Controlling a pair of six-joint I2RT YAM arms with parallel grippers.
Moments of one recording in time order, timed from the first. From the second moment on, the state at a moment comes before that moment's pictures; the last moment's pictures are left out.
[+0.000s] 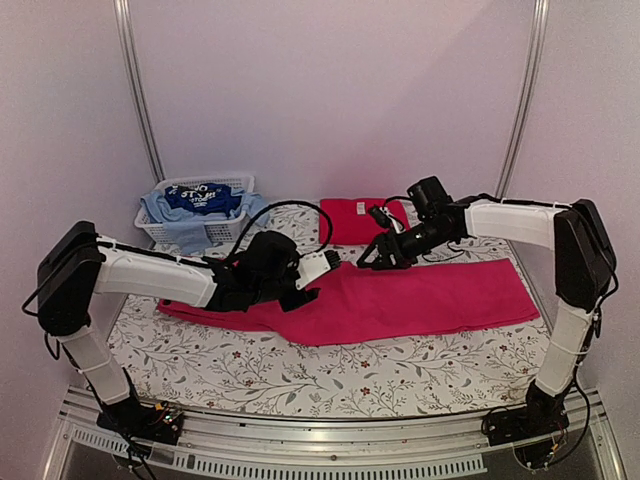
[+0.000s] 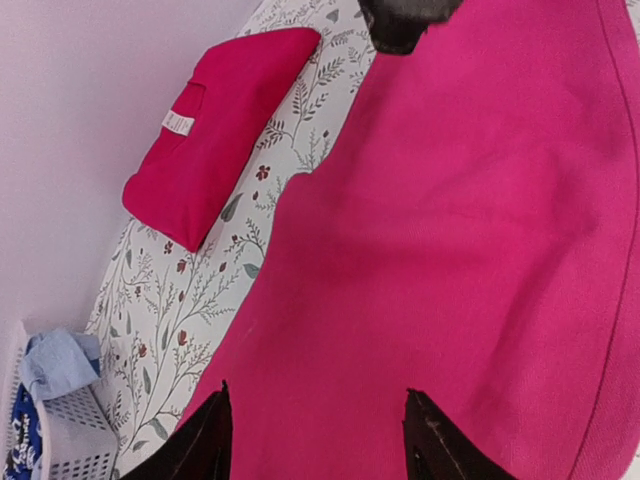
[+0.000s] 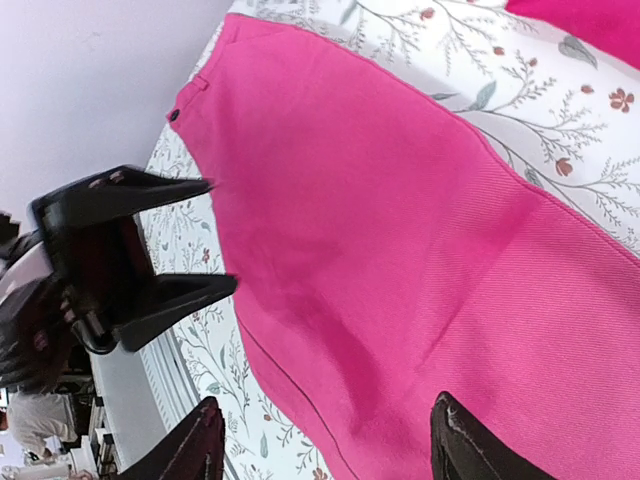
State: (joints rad) left arm -0.92 1.70 0.97 0.13 -0.27 0.51; right arm 0.53 1.91 1.41 -0.47 -0.74 0.19
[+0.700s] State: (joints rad) left arm -1.01 1.45 0.71 0.02 -0.05 0.47; right arm 0.61 1.64 0.95 -0.25 -0.80 0.28
